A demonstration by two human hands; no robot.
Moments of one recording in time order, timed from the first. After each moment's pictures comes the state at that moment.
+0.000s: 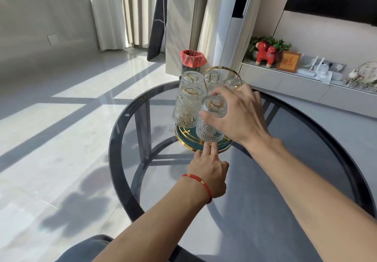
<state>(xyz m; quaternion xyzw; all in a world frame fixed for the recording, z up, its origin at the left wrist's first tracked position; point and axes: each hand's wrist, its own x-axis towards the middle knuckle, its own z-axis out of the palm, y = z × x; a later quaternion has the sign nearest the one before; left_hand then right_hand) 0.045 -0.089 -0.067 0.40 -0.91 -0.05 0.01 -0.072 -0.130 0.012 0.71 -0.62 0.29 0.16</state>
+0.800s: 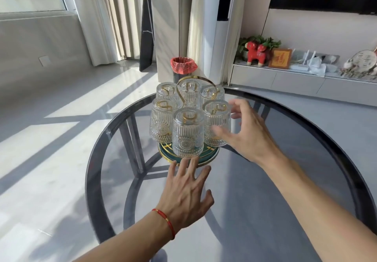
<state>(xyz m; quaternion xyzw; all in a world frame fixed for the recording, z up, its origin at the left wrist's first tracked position) 0.046 -0.095 -0.113 0.41 -0.90 0.01 0.16 -0.154 -0.114 -0.014 0.65 -0.64 0.40 -0.08</state>
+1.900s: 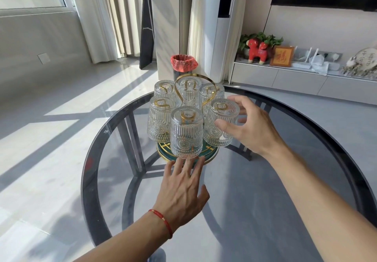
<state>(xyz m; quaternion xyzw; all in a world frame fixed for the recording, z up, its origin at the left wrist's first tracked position) 0.046 -0.100 -0.113 0.45 -0.88 0.02 0.15 -0.170 -0.125 -0.003 0.65 -0.63 0.41 -0.11</state>
